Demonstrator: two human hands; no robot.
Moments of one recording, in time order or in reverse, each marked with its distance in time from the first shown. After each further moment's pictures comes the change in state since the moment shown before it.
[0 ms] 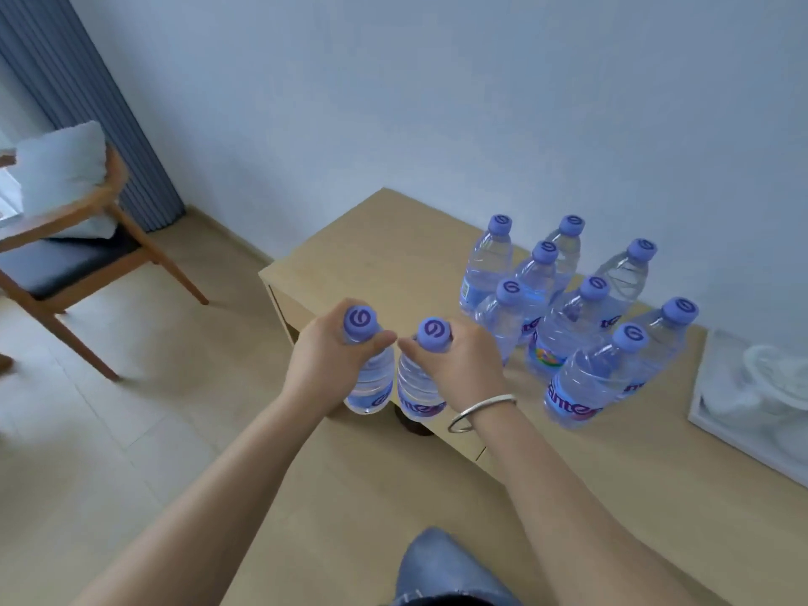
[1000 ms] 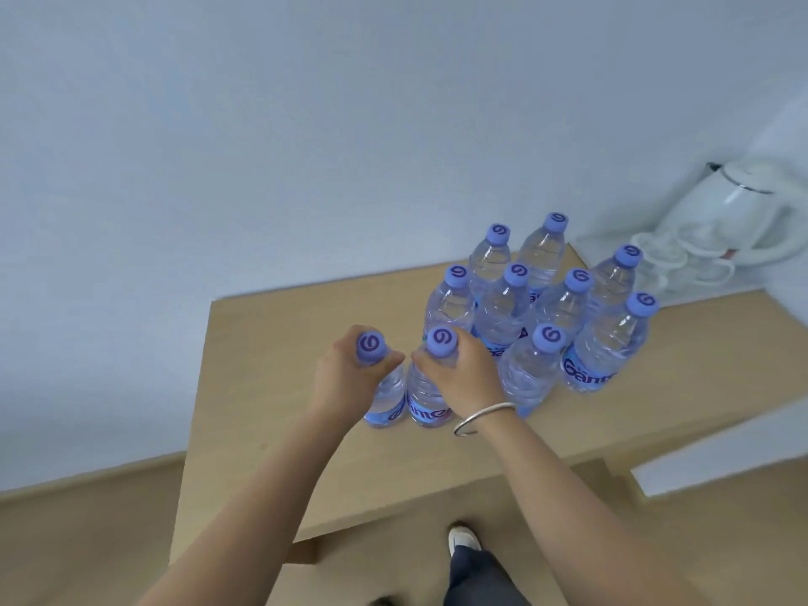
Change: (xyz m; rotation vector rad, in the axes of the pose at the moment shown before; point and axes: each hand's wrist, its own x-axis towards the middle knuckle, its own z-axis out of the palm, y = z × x) left_hand 0.269 -0.019 0.048 -0.008 -0.773 0.299; right_hand 0.146 0.005 0.081 0.014 0.717 0.566
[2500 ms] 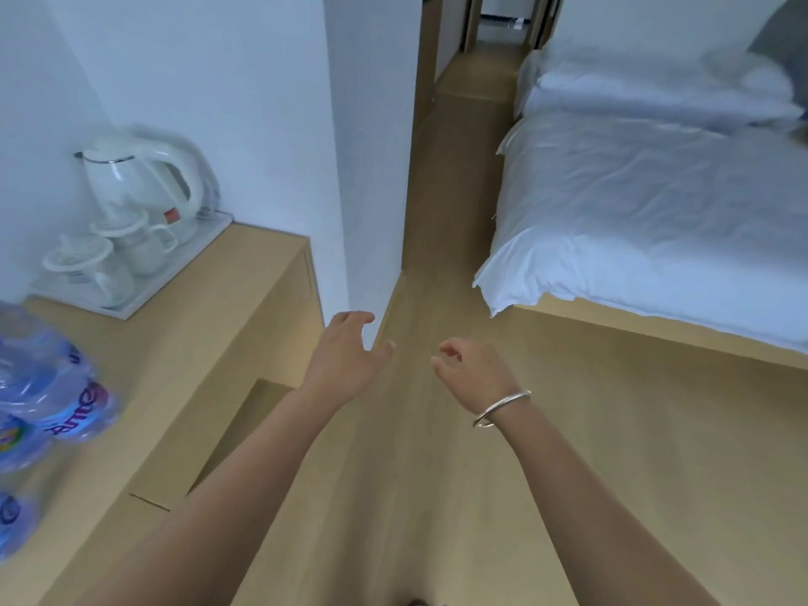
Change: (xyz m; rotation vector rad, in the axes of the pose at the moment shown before) left_hand -0.279 0.185 0.396 0.393 -0.978 0.727; right_hand -0.329 0.195 -0.396 -0.412 0.655 0.691
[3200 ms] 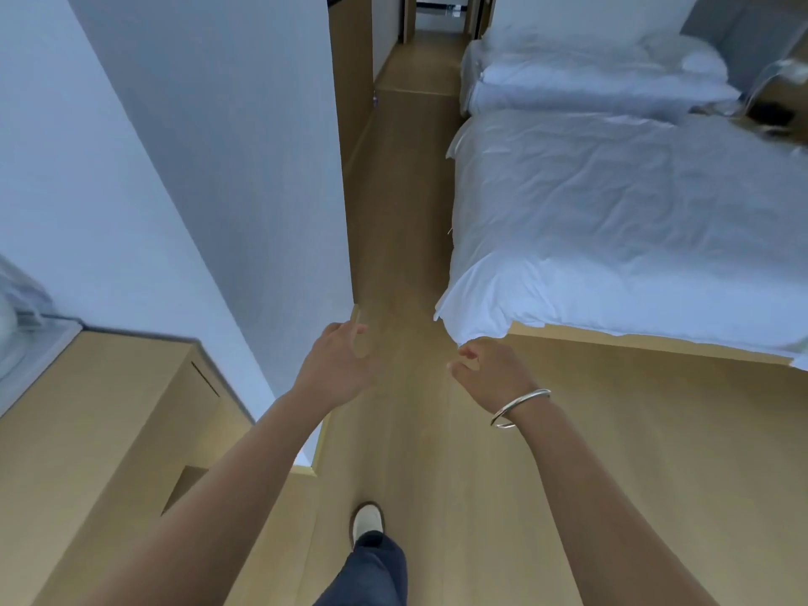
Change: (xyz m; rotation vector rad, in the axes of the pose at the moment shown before) left_hand 0.268 0.070 0.075 0.053 -0.176 0.063; right_hand 0.228 0.101 -0.094 -0.034 0.020 0.176
